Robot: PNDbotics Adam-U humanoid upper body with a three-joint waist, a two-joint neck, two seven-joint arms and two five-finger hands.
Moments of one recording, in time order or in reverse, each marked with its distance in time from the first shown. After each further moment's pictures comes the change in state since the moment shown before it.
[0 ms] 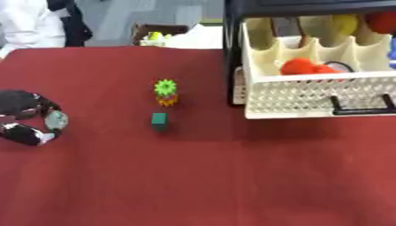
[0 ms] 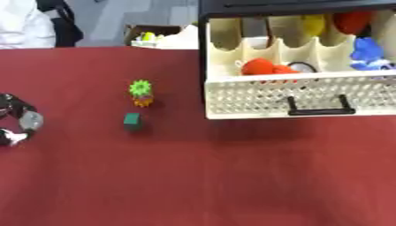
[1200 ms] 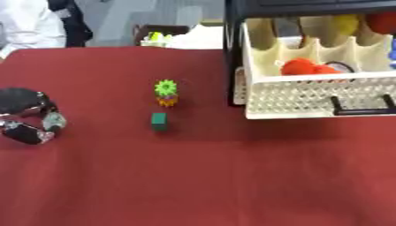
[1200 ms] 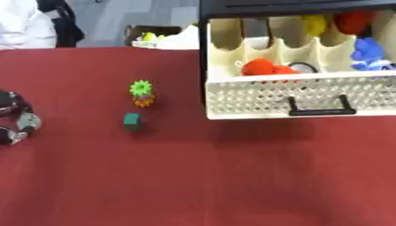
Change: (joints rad) left arm -0.011 -0.015 0.000 0.016 -0.017 0.009 0.037; right arm 0.000 0.010 -0.008 0.000 -0.001 0.009 -0.009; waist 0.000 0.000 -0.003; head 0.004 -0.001
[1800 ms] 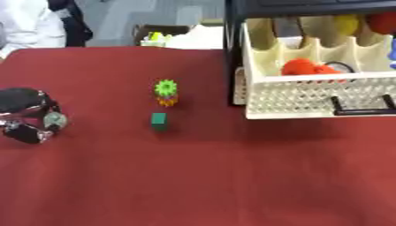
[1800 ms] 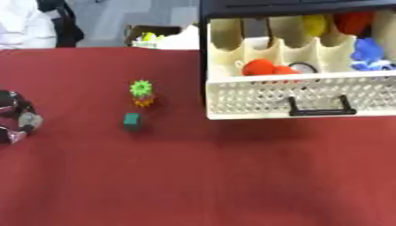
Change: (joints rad) left arm -0.004 -0.002 0.000 0.003 0.052 0.005 -0.005; right arm 0.000 0.002 -0.003 0.000 -0.008 0.005 -0.005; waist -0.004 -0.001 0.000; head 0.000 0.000
